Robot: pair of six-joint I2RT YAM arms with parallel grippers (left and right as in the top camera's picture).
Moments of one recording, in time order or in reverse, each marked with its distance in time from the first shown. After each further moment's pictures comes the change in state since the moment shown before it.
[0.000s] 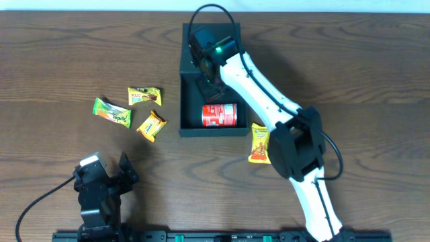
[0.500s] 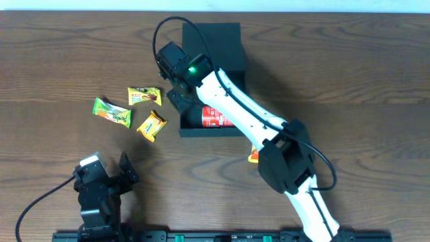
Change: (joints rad) left arm 0.000 0.000 0.000 0.000 0.000 0.000; right arm 0.148 -0.024 -0.042 0.104 -0.013 0.001
